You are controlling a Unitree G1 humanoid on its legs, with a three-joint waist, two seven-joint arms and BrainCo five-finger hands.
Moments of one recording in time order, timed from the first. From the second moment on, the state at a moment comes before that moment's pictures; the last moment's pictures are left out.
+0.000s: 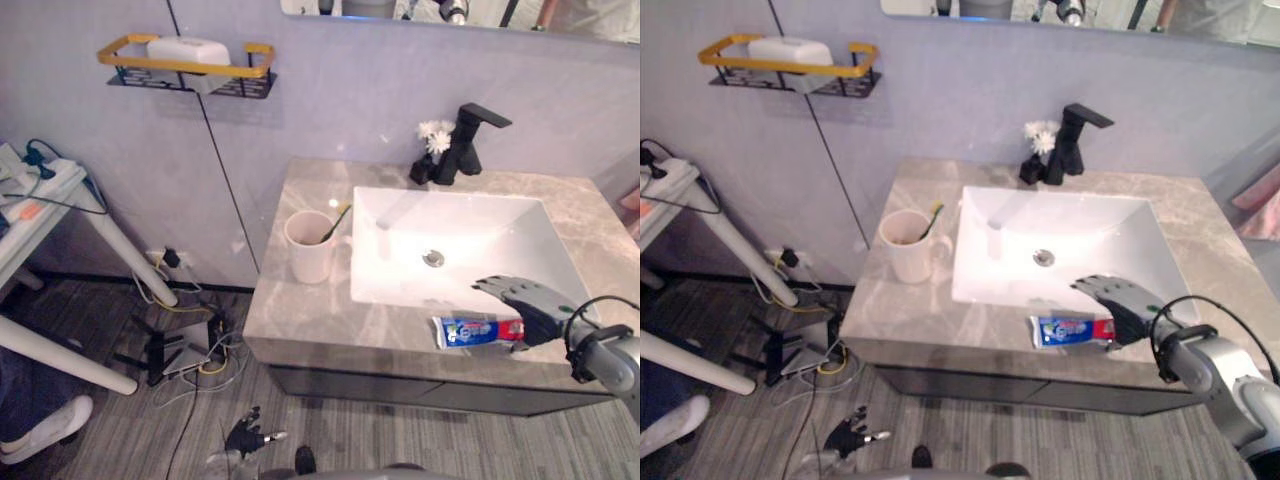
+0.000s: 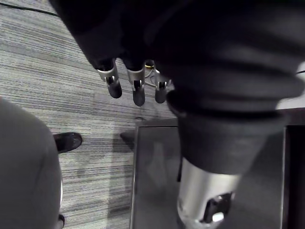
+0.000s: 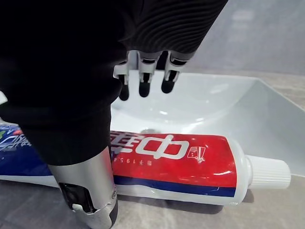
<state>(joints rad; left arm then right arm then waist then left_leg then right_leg) 0.14 0.12 -0.04 0.96 -0.07 -0.14 -0.06 0.19 -1.01 -0.03 -0.08 -0.60 -0.23 0.22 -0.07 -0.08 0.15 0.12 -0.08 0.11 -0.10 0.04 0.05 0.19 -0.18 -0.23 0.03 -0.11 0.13</state>
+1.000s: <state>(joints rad) 0.11 0.14 -0.11 0.99 -0.07 -0.14 -0.06 0.20 -0.95 0.02 -0.07 -0.41 -0.23 0.27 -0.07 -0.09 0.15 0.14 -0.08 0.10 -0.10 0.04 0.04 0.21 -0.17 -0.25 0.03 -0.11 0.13</state>
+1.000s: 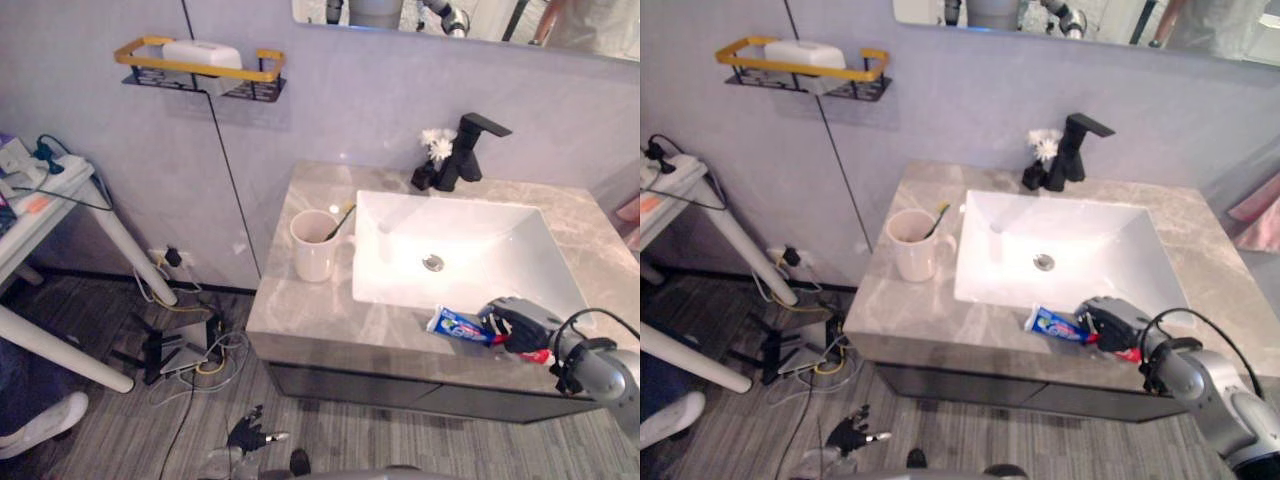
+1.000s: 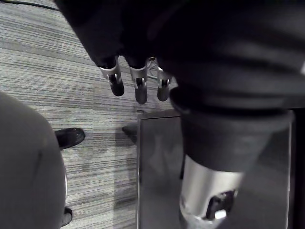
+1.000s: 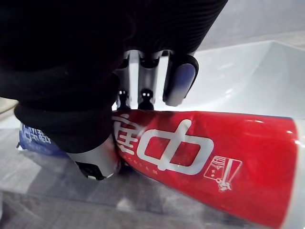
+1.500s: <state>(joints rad) 0.11 0.12 0.02 1.01 -0.07 -0.14 -0.04 0.18 -0.68 -0.07 -0.24 -0.36 -0.23 0.13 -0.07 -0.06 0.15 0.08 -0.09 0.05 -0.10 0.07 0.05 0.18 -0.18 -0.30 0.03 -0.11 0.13</state>
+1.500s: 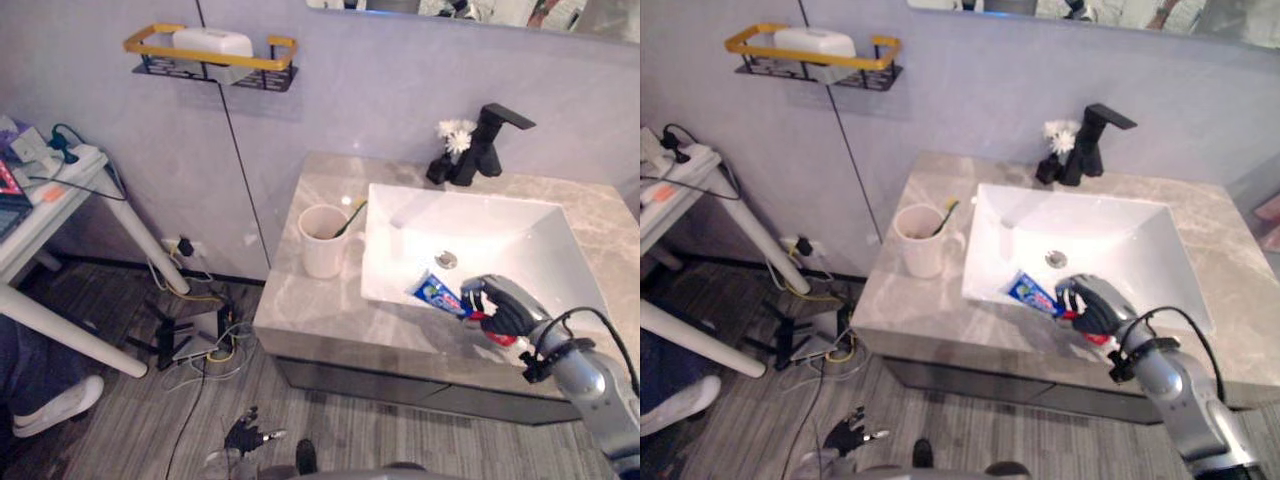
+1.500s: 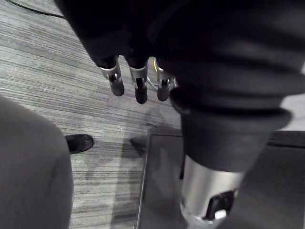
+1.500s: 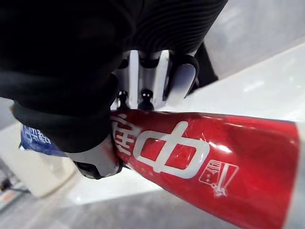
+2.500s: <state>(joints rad) 0.13 0.20 0.11 -0.52 -0.22 -0.31 0.11 0.07 -0.37 0.00 -0.42 -0.35 -0.30 -0.02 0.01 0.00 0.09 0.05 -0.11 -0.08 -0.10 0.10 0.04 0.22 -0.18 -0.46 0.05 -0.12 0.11</state>
